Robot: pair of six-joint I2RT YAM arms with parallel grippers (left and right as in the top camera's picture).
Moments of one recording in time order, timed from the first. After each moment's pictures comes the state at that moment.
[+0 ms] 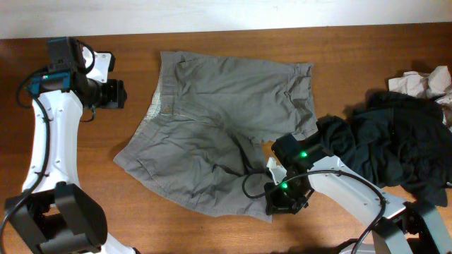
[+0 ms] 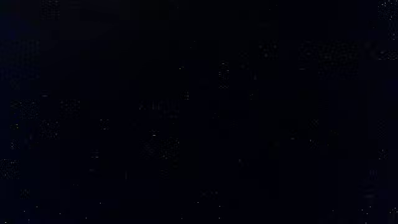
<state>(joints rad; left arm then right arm) 0.18 1.79 1.63 -0.96 0.17 0.22 0.45 1.50 0.77 -0.95 -0.53 0.30</state>
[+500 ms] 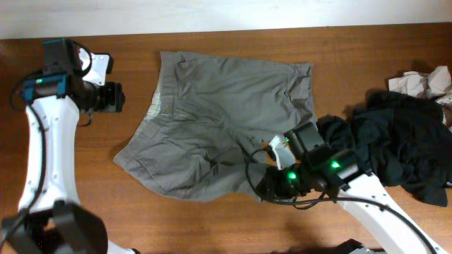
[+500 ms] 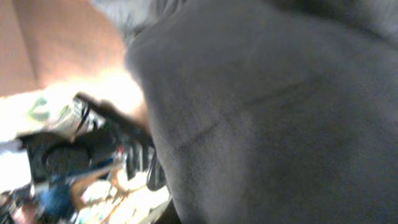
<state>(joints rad) 0.18 1.71 1.63 -1.04 0.17 0.22 0.45 1.20 0.91 -0.95 -0.60 0.44</state>
